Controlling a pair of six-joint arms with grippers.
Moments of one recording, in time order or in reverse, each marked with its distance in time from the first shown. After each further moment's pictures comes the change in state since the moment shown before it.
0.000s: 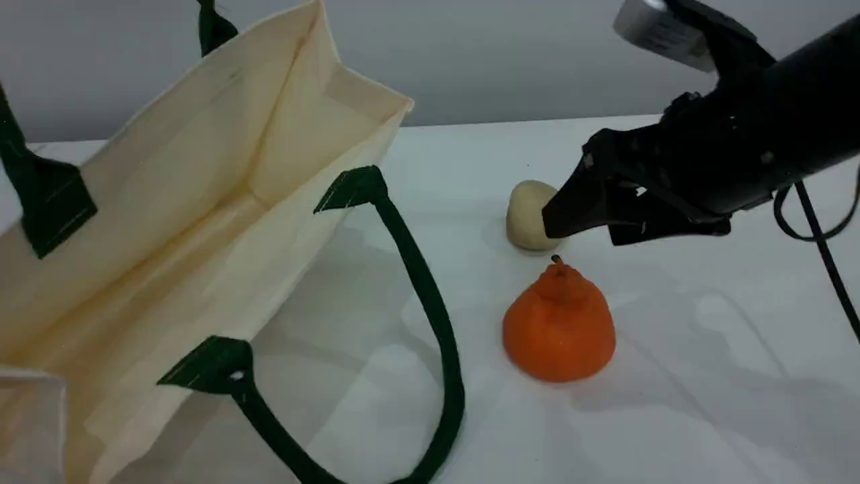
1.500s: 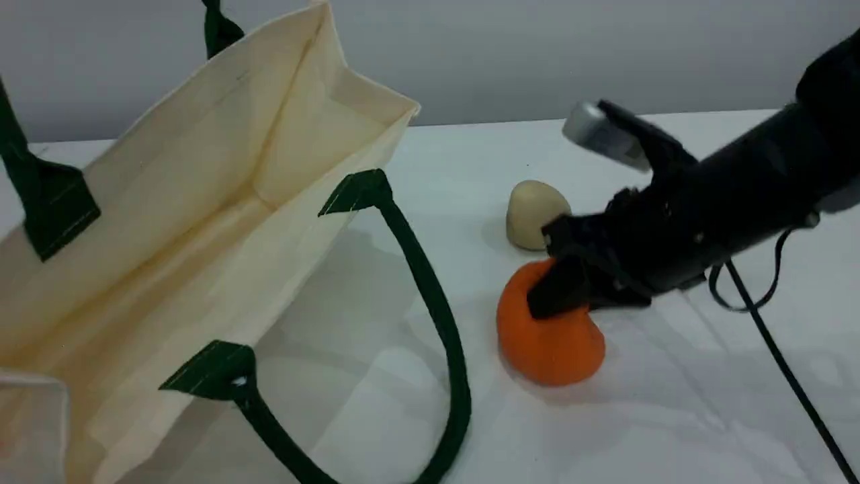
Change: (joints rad) left arm 0.000 0.001 0.000 -0.005 0.008 0.004; right arm -0.001 0.238 -0.100 -0.012 0.168 0.000
